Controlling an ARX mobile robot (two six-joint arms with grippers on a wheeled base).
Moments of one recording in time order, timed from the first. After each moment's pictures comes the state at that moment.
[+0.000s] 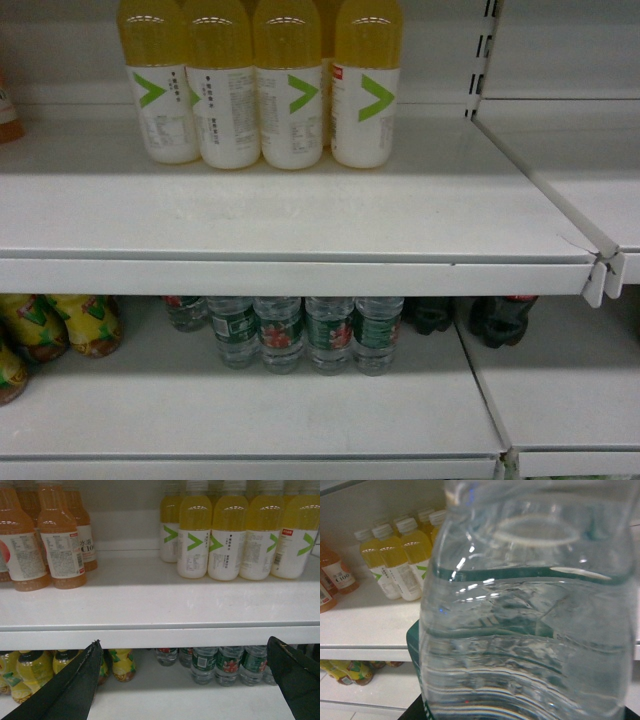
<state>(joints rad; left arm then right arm) 0.00 0.01 0.01 0.00 0.00 0.00 0.08 0.48 0.37 0.02 -0.18 0.24</state>
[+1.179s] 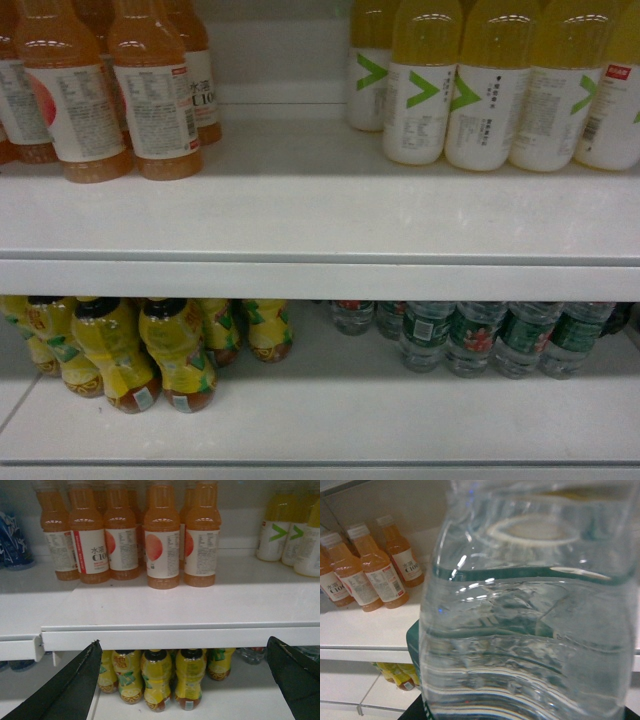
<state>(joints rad) 0.00 0.01 0.01 0.00 0.00 0.00 0.08 0.48 0.37 0.02 -0.18 0.24</state>
